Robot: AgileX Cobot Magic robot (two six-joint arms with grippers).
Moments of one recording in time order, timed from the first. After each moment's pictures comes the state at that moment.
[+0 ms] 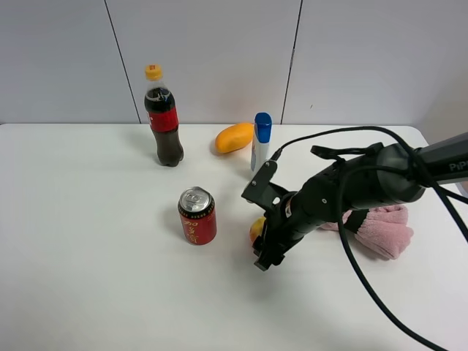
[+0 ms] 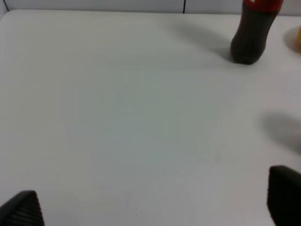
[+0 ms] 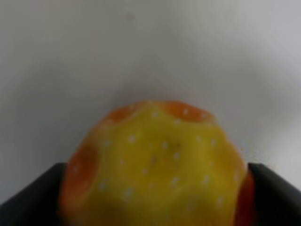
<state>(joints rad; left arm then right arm) 0.15 -0.01 -0.51 -0.08 1.05 0.02 0.66 1.85 -0.81 0.08 0.21 -0.39</state>
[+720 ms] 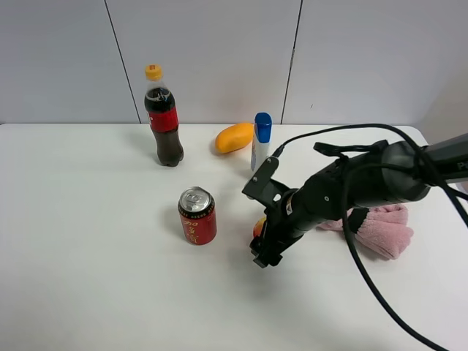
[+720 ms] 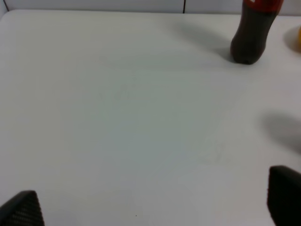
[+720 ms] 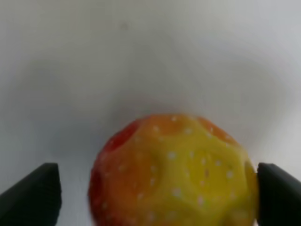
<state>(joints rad) 0.15 -0.01 -0.51 -0.08 1.05 0.02 0.66 1.80 -0.82 0.08 0.25 -0.37</state>
